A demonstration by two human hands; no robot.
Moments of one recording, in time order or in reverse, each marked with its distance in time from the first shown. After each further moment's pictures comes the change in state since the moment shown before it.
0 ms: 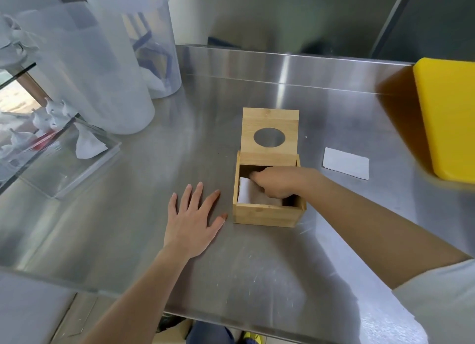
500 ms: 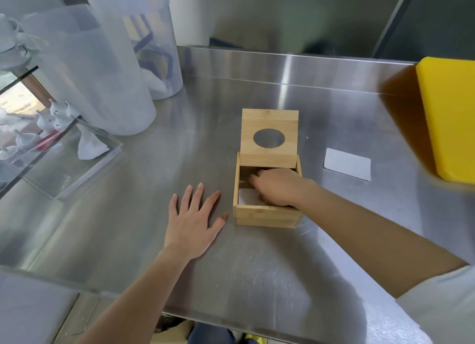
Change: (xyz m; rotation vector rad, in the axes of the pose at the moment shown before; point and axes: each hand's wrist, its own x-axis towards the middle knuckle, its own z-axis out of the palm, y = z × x) left_hand -0.001 0.002 -0.003 -0.011 -0.004 0.001; right_hand 0.001 -0.004 0.014 -0.192 0.235 -0.025
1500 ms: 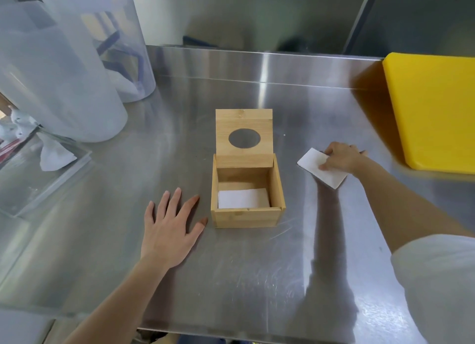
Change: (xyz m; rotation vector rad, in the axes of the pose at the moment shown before) left_hand 0.002 -0.004 0.005 -0.069 0.049 -0.007; right_hand -0.049 0.175 0.049 0.481 0.071 0.894
